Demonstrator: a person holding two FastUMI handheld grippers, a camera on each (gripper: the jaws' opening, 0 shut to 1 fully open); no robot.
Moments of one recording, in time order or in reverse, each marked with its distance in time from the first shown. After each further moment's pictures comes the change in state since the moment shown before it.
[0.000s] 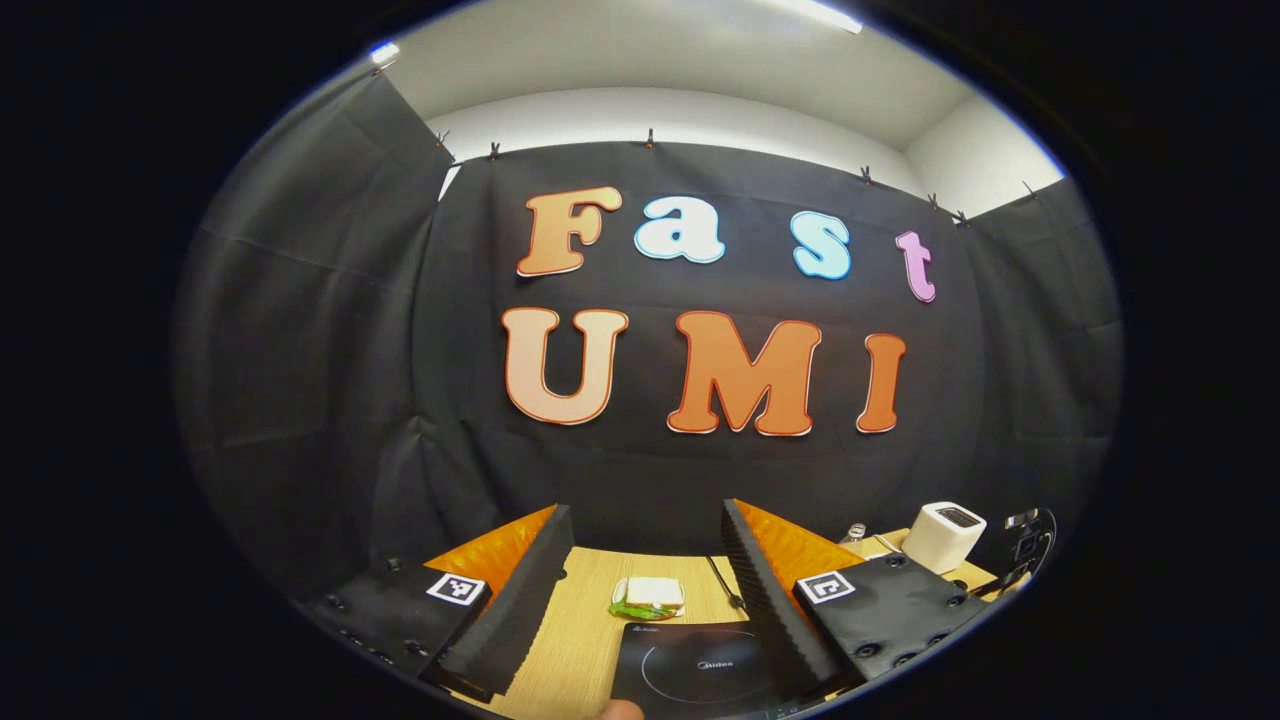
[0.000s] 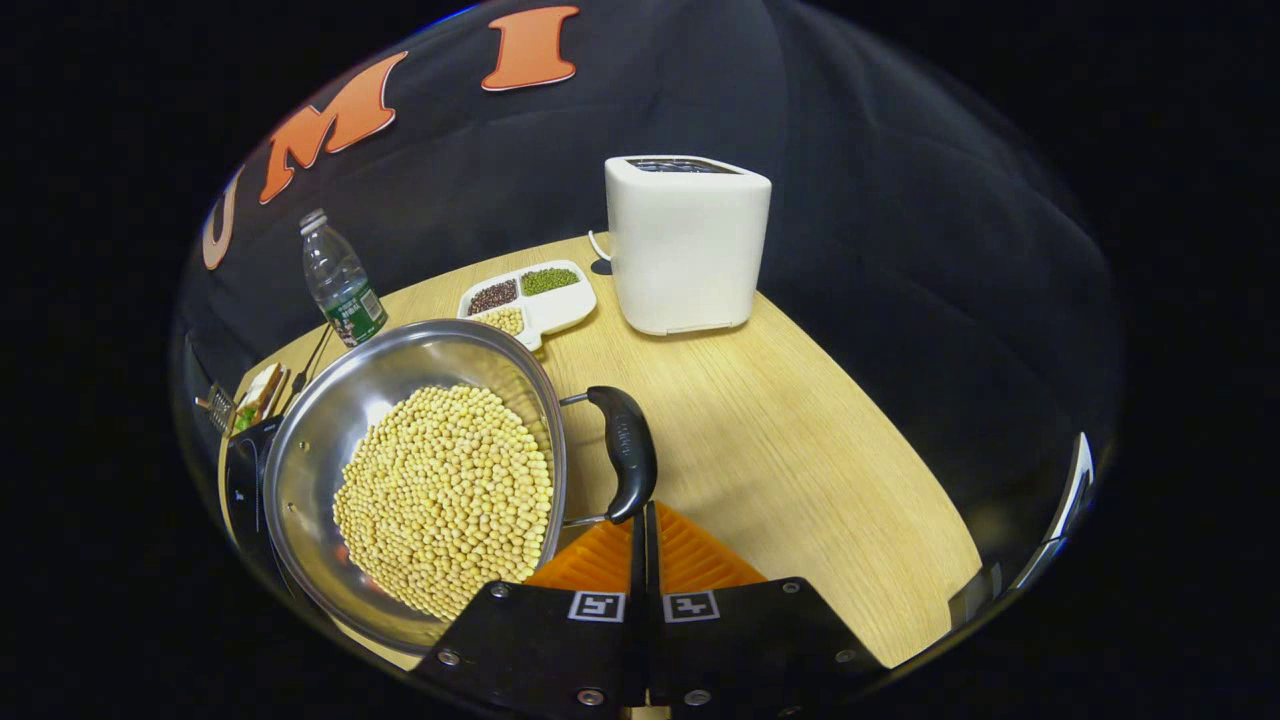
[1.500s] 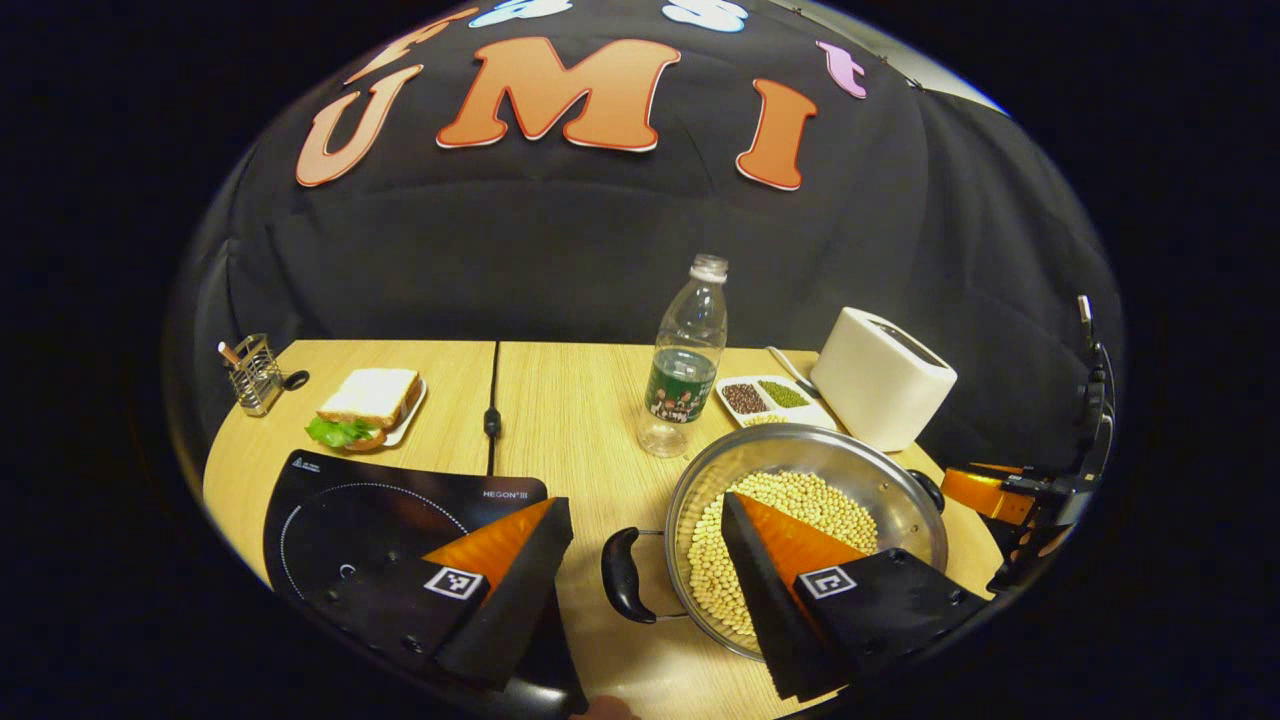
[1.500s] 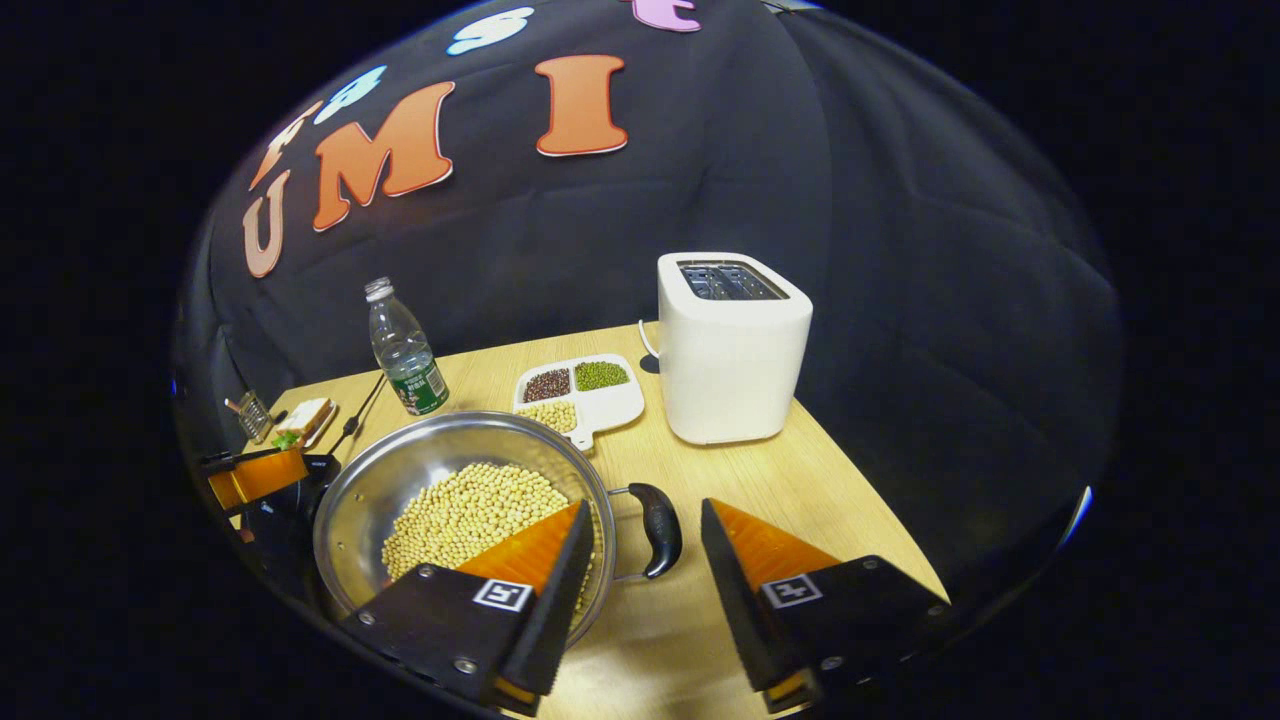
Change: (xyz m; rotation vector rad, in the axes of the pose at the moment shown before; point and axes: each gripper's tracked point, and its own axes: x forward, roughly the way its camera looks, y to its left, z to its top) left arm 0.109 -0.310 -0.352 -0.030 0.612 -0.275; right arm -0.017 0.019 0.076 -0.083 -0.250 0.122
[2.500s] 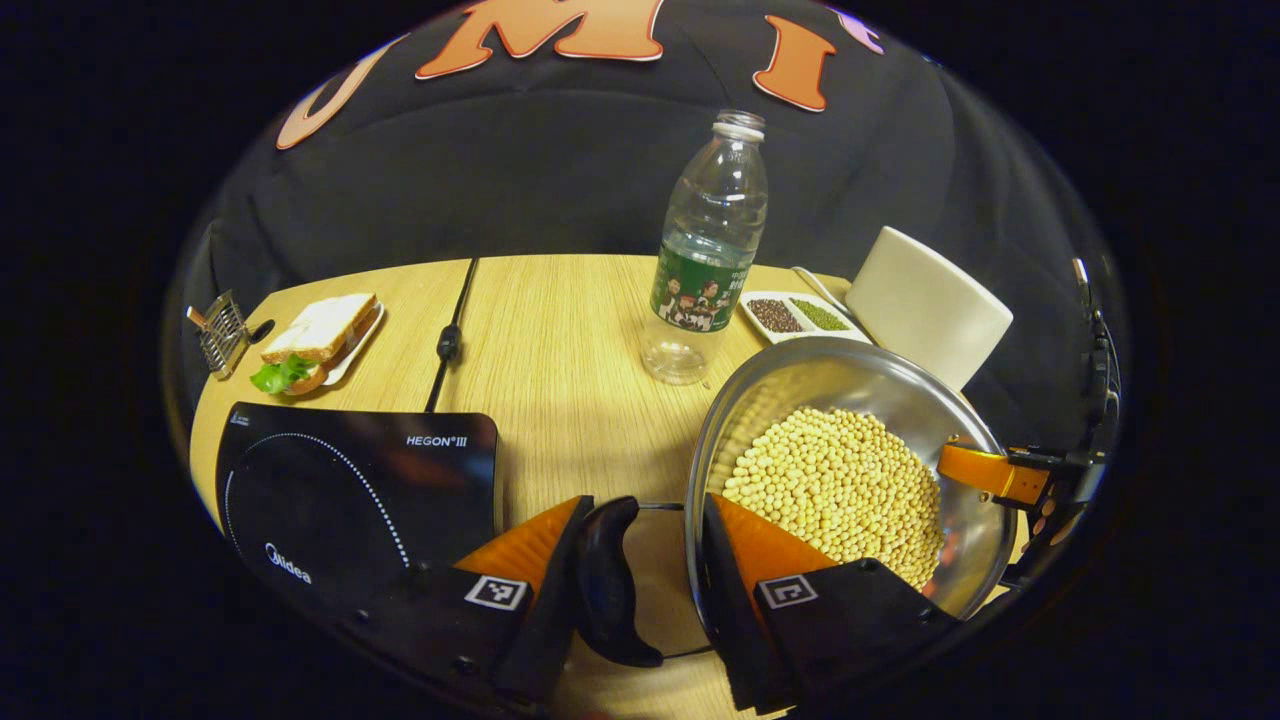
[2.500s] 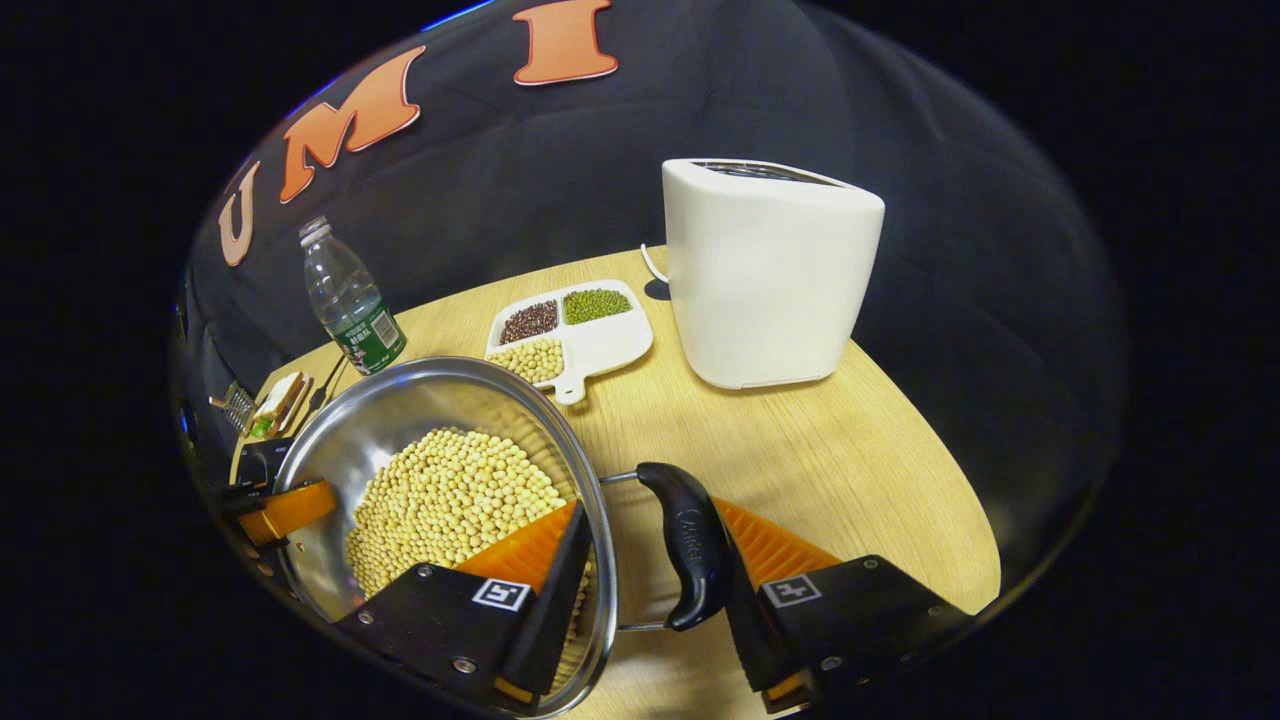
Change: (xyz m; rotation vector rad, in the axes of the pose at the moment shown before) left arm 0.060 0.004 -0.060 0.018 0.187 0.031; right arm 0.062 0.012 -0.051 0.068 0.211 0.028
